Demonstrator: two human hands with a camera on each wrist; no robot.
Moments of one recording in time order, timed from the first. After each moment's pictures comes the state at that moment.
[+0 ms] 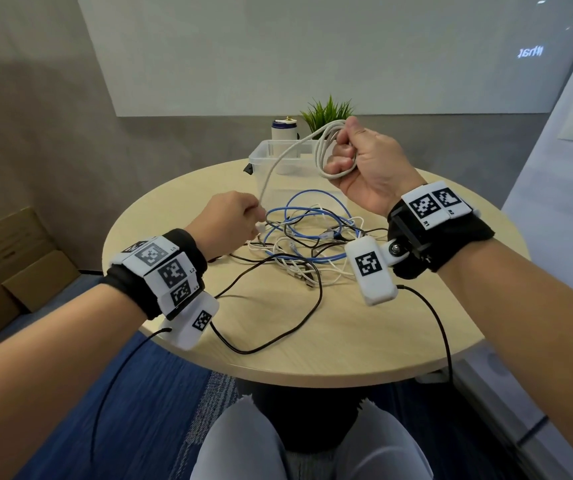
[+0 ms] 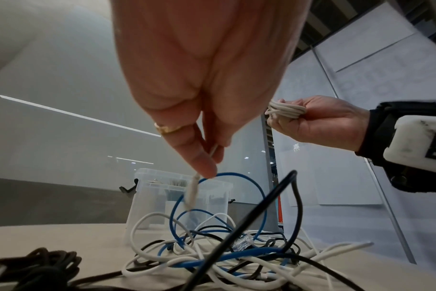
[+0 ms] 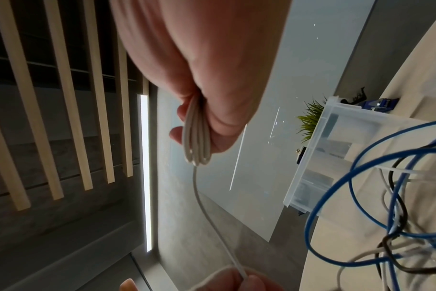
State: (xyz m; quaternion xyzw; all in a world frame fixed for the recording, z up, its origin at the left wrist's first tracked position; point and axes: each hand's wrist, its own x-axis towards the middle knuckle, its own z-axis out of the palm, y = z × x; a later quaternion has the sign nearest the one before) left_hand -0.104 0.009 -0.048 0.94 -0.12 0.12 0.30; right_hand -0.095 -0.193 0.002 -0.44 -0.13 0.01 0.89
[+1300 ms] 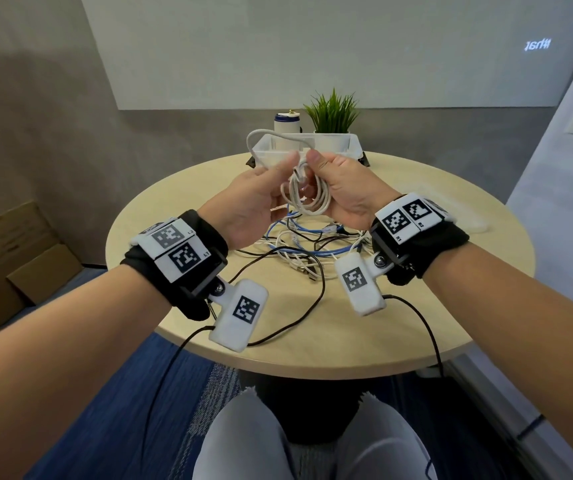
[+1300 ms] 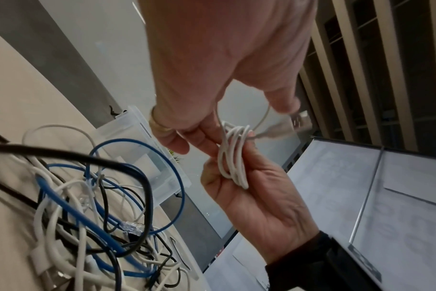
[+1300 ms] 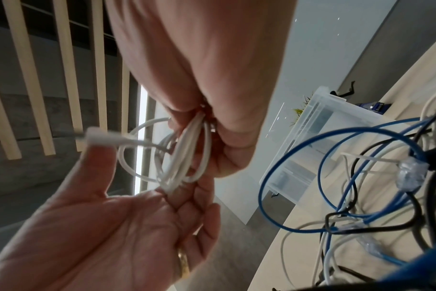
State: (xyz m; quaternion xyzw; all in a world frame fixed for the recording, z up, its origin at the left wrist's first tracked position) left_hand -0.122 -0.025 -0.029 0.66 -0.13 -0.06 0.74; right_hand -0.085 -0.174 -0.032 -0.60 -0.17 0.08 0.78
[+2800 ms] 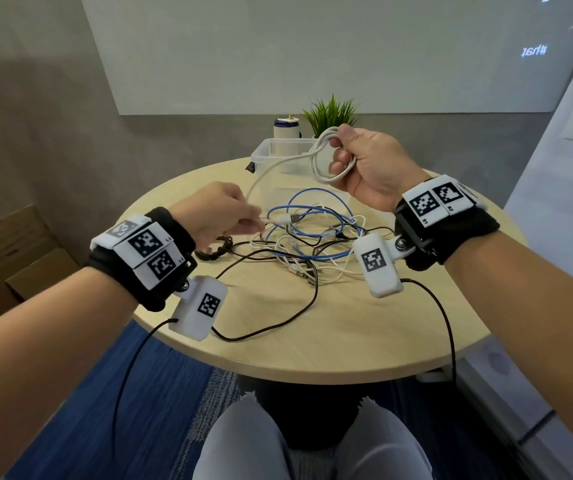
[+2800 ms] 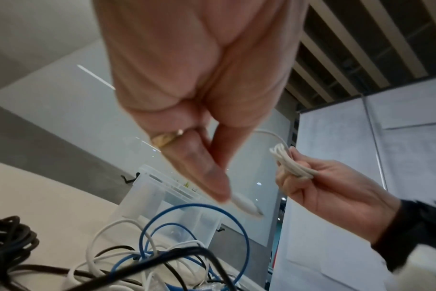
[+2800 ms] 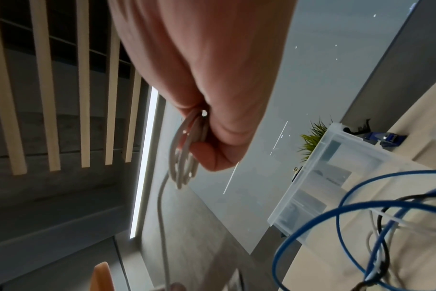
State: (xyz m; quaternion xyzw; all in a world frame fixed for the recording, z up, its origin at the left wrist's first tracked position) left_hand -0.116 0.014 -0.027 0.79 0.00 -0.02 0.61; right_hand -0.086 -0.198 0.000 -0.57 -0.12 0.00 0.81
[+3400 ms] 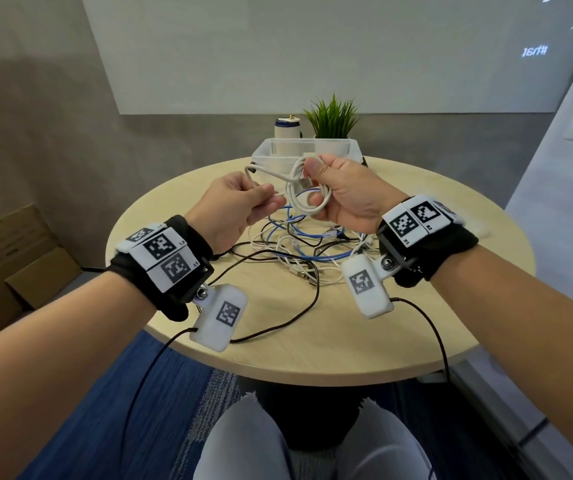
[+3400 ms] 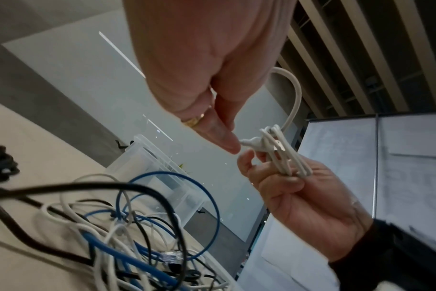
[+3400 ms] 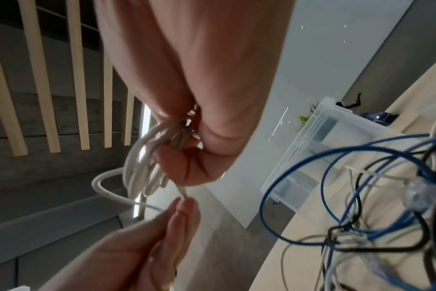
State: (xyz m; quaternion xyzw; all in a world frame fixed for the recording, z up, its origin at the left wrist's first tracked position) left_hand -0.106 -0.004 -0.038 0.64 -0.07 0.05 0.76; right_hand -0.094 -0.177 -0.024 -0.63 -0.20 0.10 0.74
